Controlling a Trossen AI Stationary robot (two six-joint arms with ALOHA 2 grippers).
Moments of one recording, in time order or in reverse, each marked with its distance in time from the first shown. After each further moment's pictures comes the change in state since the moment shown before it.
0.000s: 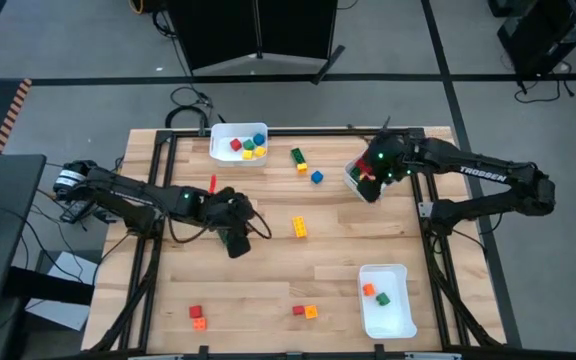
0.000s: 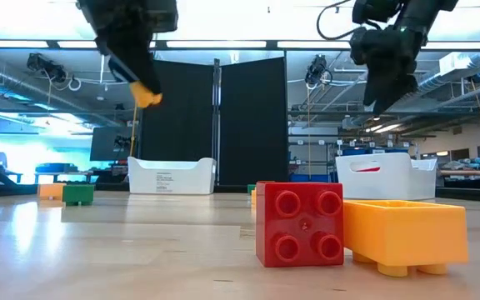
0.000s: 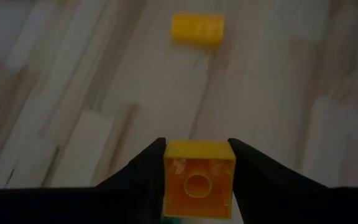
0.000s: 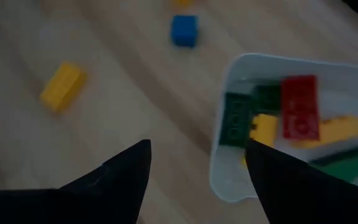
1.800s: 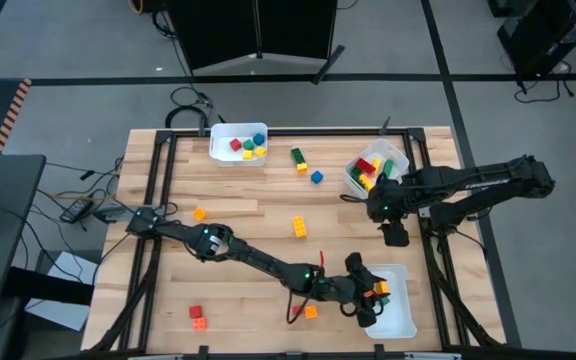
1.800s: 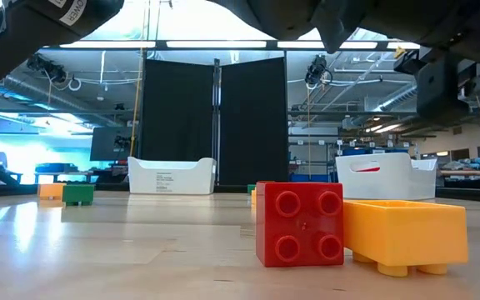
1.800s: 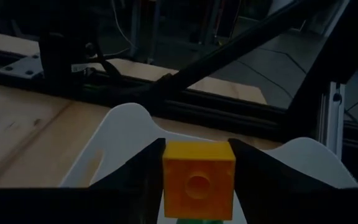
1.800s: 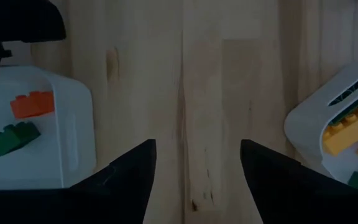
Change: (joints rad) left arm -0.177 1.363 1.280 0.903 -0.179 0.177; right arm 0.484 0.000 0.000 -0.225 -0.019 -0.245
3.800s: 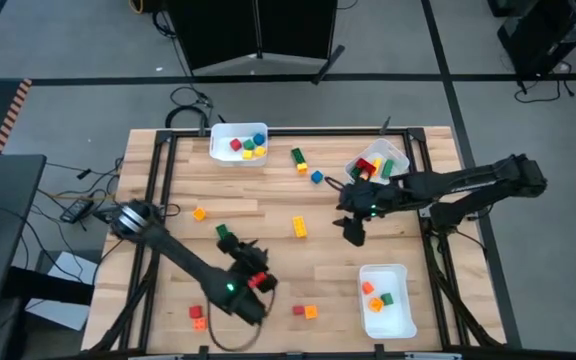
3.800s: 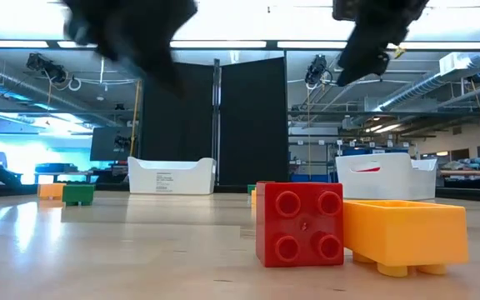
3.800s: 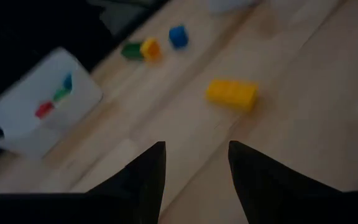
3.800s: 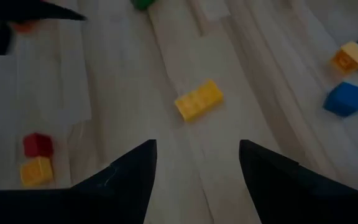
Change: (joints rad) left arm -0.251 -0.710 -0.776 -1.417 -0.615 -1.050; right arm 0.009 0.102 0.000 0.548 0.116 0.303
